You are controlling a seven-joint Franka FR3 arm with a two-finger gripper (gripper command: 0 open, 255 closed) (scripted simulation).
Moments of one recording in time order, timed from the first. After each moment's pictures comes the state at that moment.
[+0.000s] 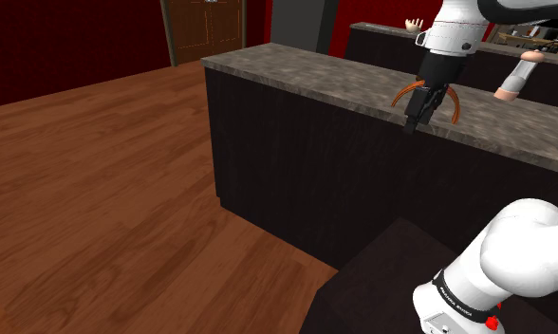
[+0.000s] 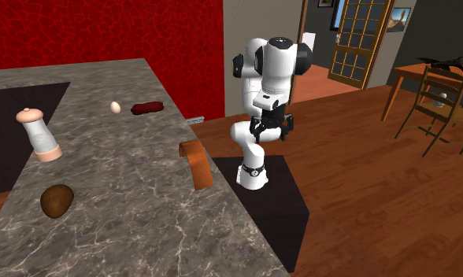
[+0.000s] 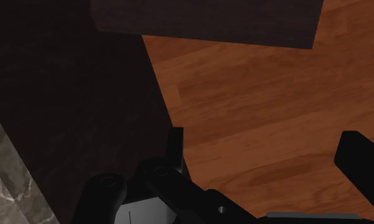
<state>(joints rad) 0.01 -0.77 -0.01 -2.28 0.01 1.43 -0.06</state>
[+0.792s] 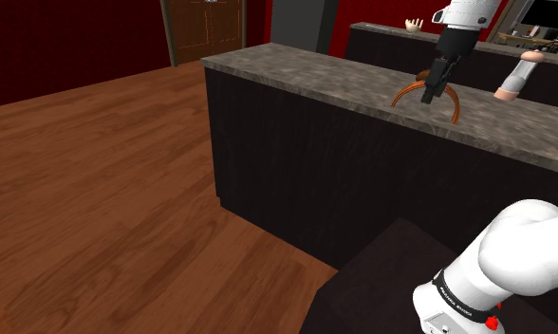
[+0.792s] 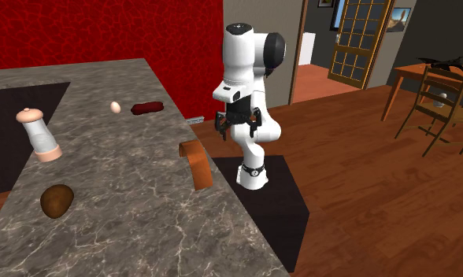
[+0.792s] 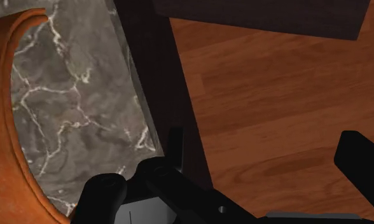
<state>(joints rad) -0.02 -0.61 -0.22 -2.06 -0.12 1.41 -0.33</state>
